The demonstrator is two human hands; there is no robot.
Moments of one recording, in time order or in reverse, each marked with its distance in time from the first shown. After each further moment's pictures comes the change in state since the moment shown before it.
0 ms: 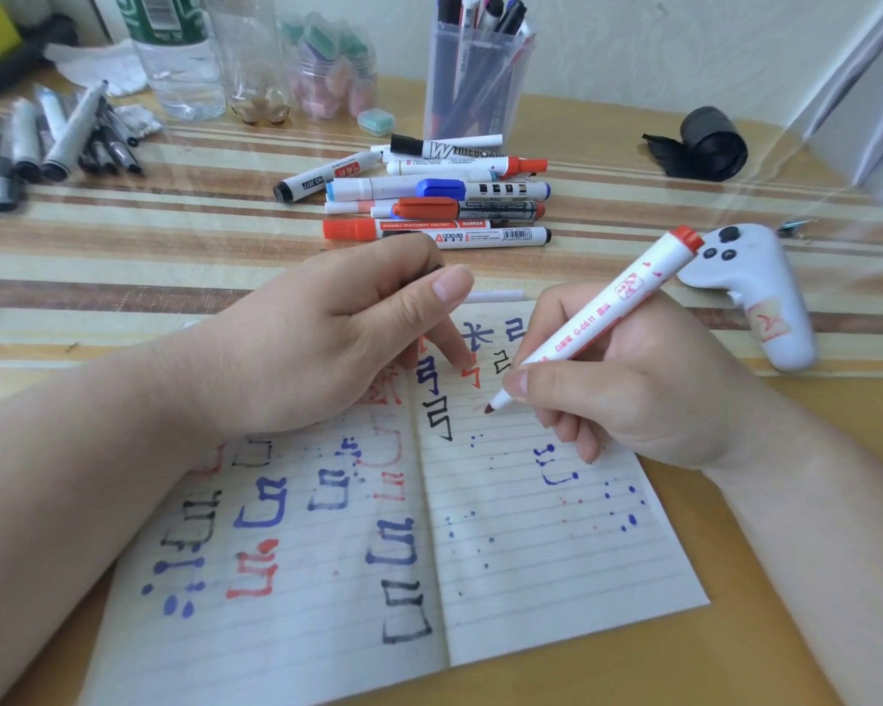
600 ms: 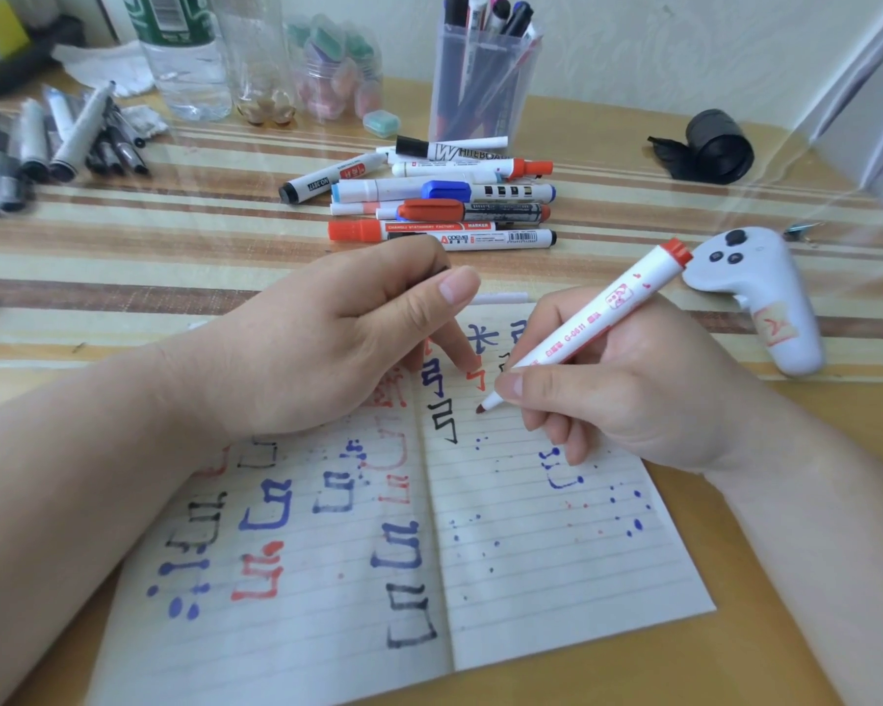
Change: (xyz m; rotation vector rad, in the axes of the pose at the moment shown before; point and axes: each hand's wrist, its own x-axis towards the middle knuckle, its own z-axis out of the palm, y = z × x) left_hand 0.000 0.000 0.000 -0.014 -0.008 -0.008; right_hand 0.003 -0.001 0.002 0.008 -0.026 0.011
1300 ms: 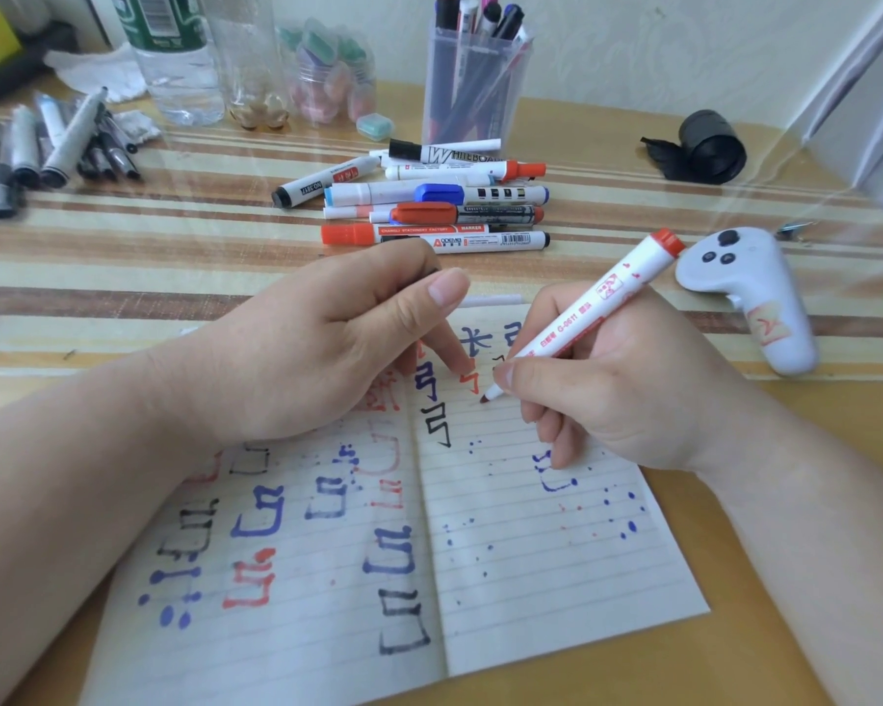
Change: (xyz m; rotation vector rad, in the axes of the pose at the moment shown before) left_hand -0.002 -0.002 0.008 -0.140 0.063 -0.021; right_hand 0.001 -0.005 0.002 -0.048 0.114 0.067
